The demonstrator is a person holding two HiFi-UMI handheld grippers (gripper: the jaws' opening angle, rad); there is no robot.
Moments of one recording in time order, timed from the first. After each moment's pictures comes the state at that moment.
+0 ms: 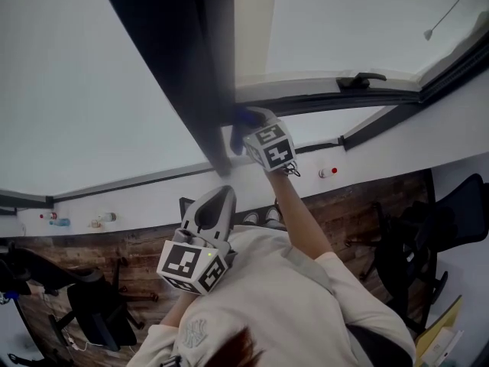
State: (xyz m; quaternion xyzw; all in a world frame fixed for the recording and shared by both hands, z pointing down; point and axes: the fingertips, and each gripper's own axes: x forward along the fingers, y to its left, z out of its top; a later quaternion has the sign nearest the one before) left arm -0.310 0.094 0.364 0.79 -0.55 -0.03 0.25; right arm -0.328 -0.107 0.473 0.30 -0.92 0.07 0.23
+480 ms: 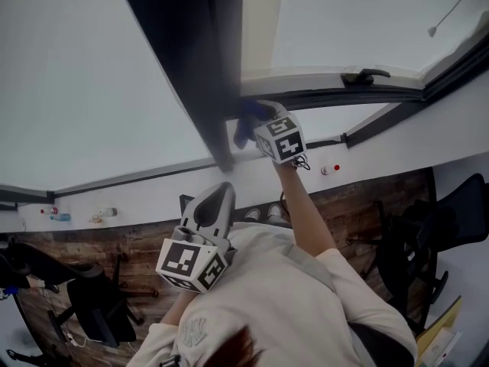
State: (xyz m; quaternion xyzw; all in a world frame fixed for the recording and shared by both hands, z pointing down) left arm -0.319 0.104 0.365 0.79 -0.56 -0.04 0.25; right arm -0.314 -0.113 0.475 0.31 -0.92 0.07 0.23
